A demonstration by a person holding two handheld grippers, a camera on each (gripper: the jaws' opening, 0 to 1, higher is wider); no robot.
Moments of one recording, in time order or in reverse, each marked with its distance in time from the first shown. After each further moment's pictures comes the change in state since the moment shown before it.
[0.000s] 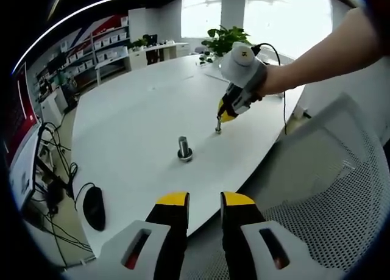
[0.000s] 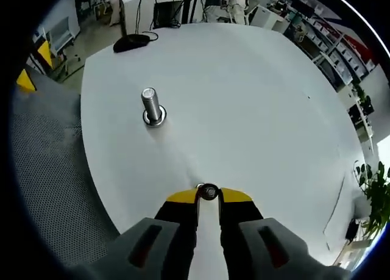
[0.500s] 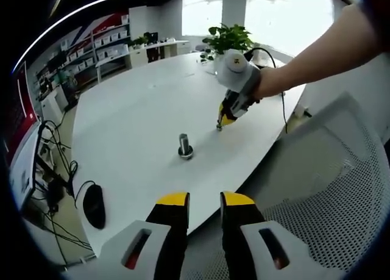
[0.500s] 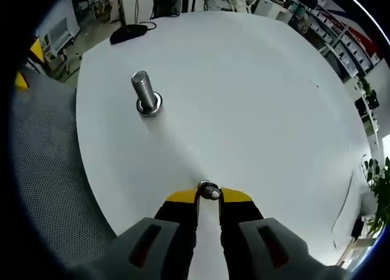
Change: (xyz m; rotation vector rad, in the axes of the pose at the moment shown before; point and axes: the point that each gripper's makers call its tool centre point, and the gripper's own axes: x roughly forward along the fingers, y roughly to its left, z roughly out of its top) left arm 0.002 0.001 -0.003 -0.004 0.017 0.002; right arm 0.024 0.000 -0.015 0.020 0.055 0.046
